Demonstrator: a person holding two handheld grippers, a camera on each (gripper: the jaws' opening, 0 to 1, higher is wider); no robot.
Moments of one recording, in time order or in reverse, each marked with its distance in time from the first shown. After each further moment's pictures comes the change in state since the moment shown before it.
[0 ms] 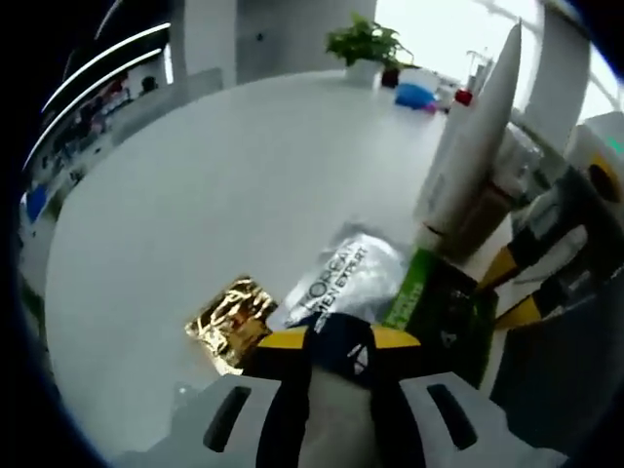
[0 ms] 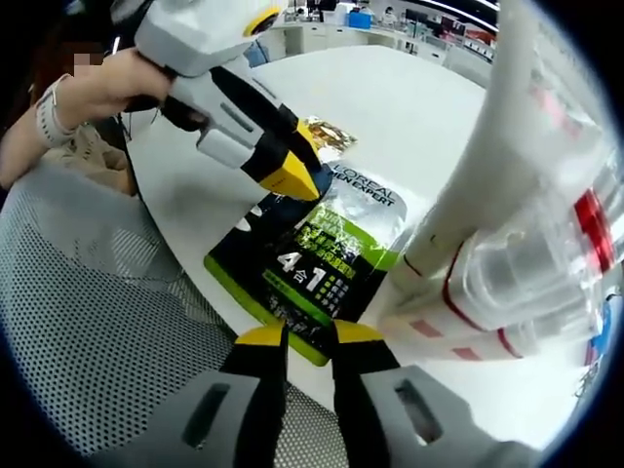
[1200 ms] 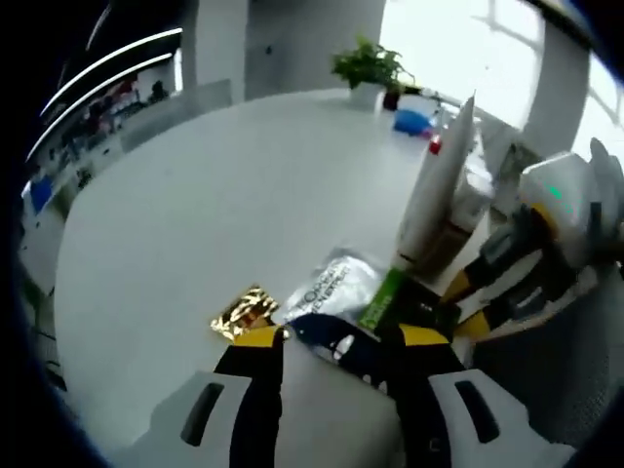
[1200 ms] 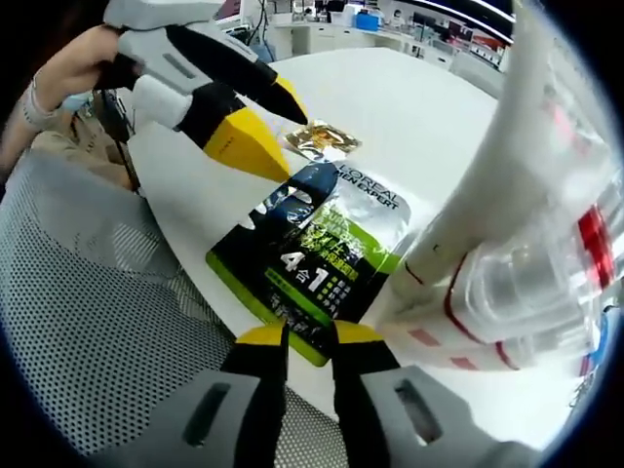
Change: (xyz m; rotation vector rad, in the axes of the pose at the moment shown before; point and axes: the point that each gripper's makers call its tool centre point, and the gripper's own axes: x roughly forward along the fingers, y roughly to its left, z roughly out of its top) left arm -0.055 -0.009 0.017 -0.041 -0.079 0.013; right arm 0.001 0.000 0.002 -0.036 0.001 0.003
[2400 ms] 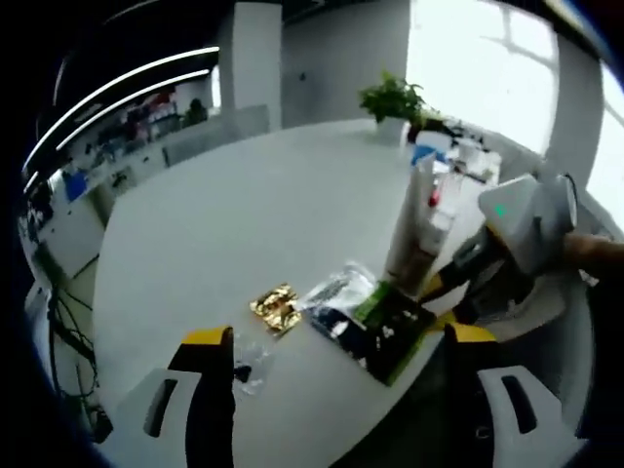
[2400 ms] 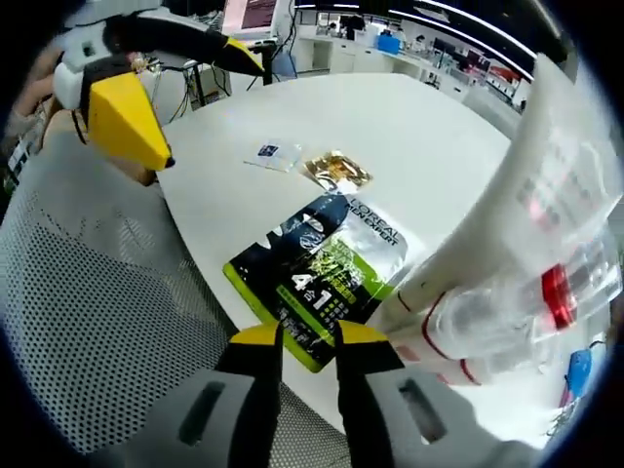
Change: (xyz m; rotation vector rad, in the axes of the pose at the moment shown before) left arm -0.081 -0.019 0.006 -0.068 -0.123 0.134; right arm -0.028 0.004 0.020 -0.124 -0.090 -0.015
